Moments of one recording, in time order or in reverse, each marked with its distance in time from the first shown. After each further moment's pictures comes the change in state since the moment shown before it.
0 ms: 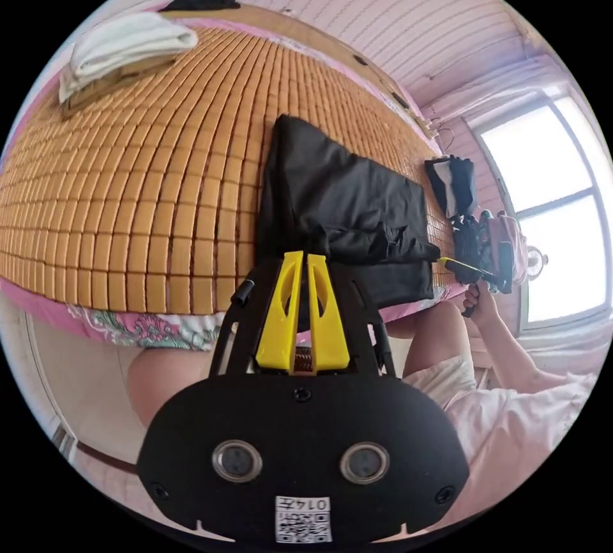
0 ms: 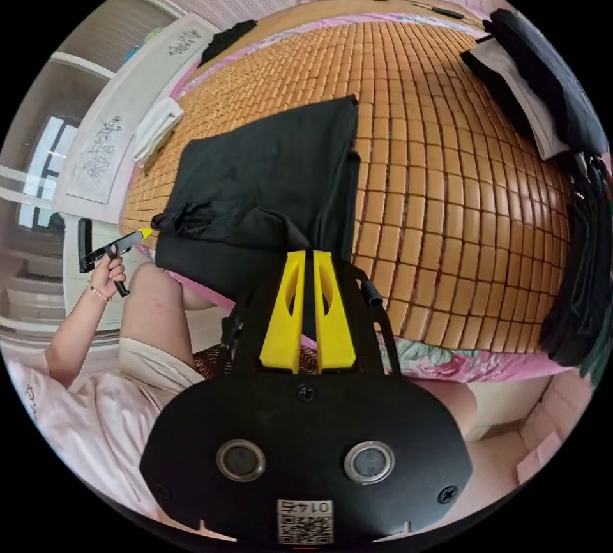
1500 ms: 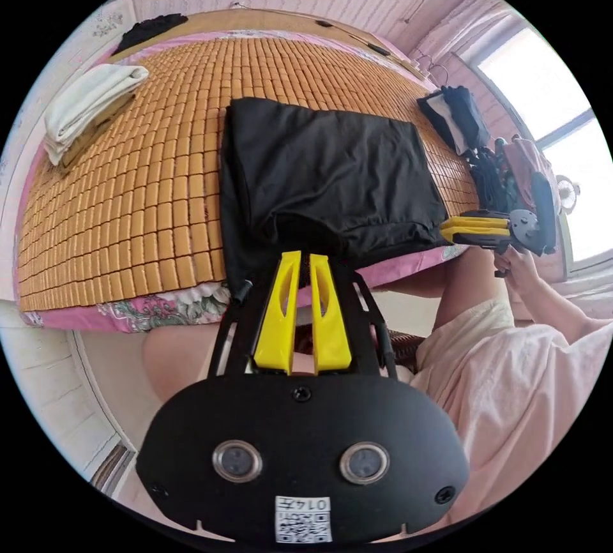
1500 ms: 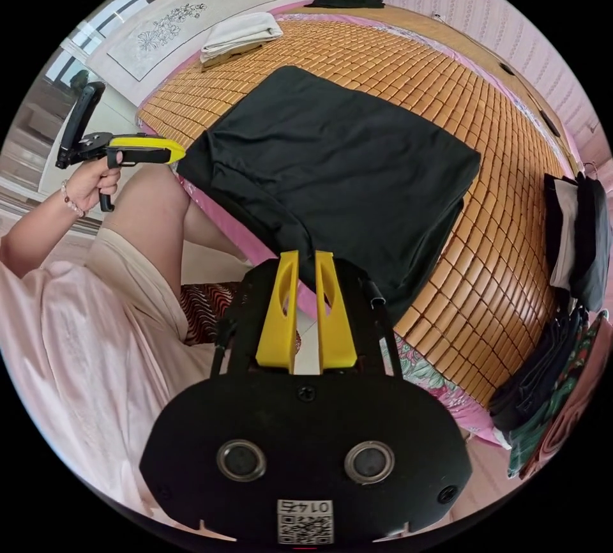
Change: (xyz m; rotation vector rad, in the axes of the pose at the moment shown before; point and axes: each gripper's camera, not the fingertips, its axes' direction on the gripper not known) left arm 0.102 0.092 0.055 0.016 -0.283 0.273; right arm -0.202 0.046 0.093 -0.073 0.131 -0.501
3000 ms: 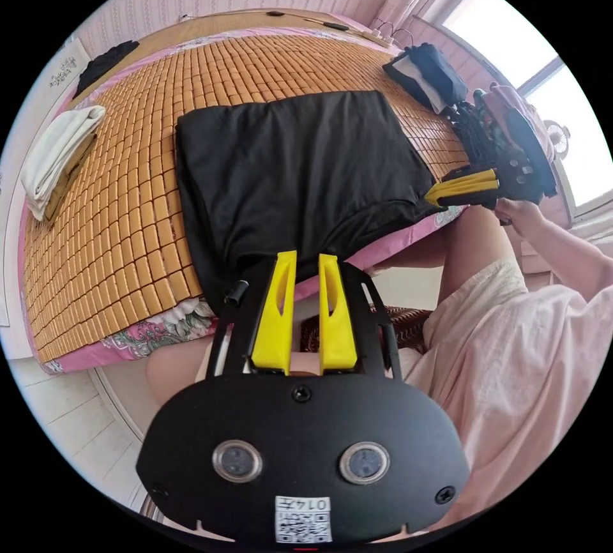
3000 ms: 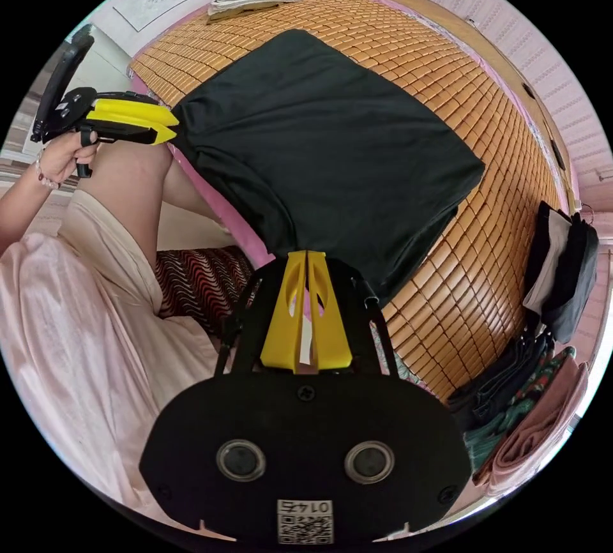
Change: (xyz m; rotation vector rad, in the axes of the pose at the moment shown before) left arm 0.104 0.000 0.060 -0.050 0.030 0.217; right arm -0.057 -0.091 0.048 -0.146 0.127 -0.122
